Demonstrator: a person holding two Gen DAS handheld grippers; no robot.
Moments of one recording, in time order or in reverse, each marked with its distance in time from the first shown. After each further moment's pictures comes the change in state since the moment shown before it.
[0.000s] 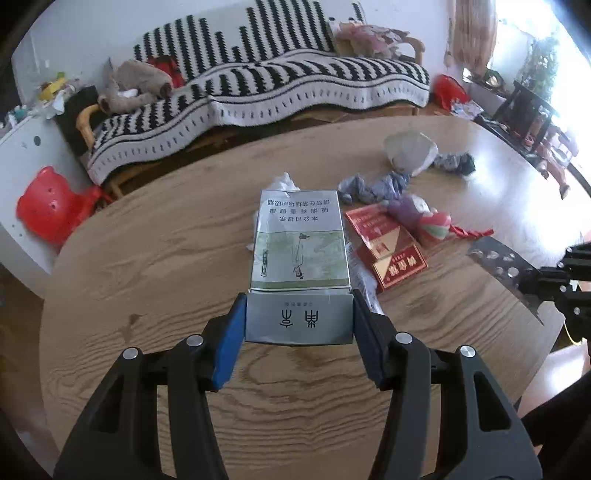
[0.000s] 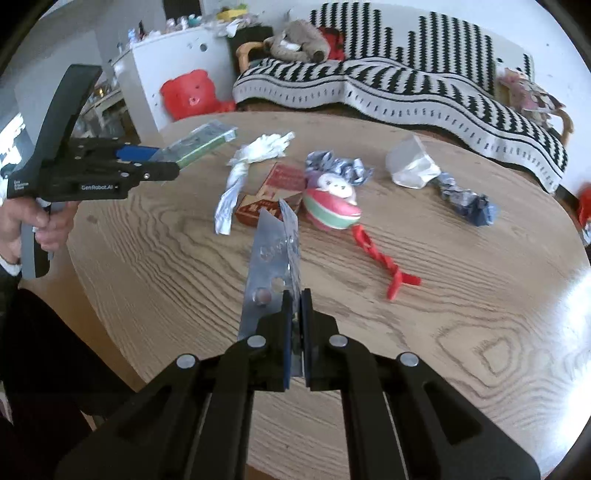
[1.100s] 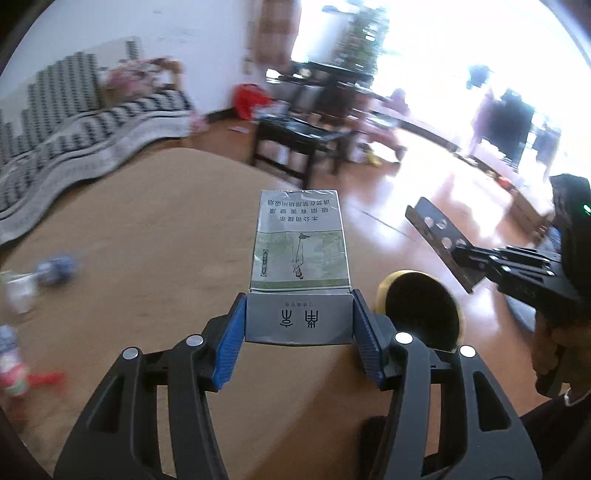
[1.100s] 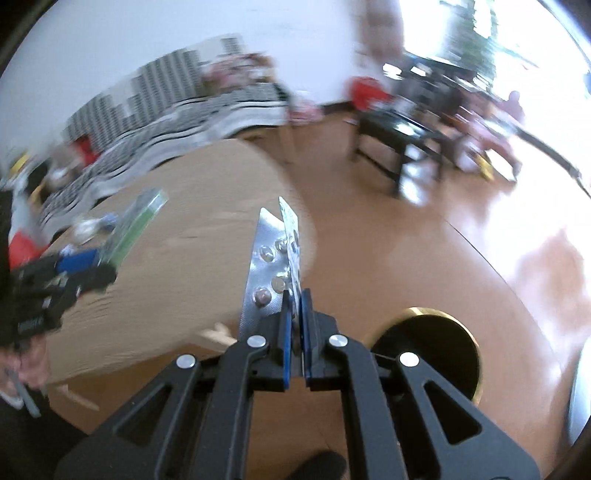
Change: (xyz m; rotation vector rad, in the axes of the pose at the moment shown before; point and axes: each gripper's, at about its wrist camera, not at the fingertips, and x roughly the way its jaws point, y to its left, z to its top) left arm -0.006 -0.452 0.033 0.391 -0.092 -0.607; right arm -0.263 -0.257 -0.291 0.778 -0.167 -0.565
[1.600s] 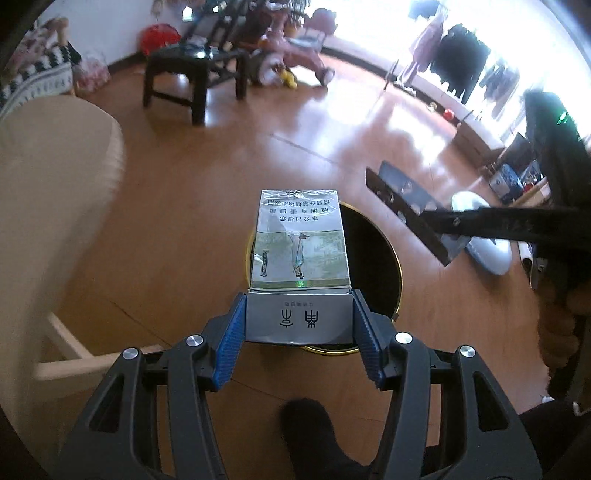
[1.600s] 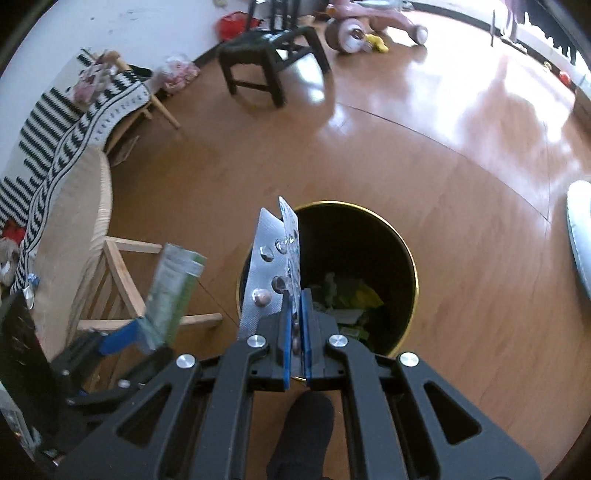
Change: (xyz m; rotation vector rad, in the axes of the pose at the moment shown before) left arm 0.172 -0.144 -0.036 0.100 0.274 -0.240; right arm 0.032 -0.170 -0.067 0.407 0.263 -0.129
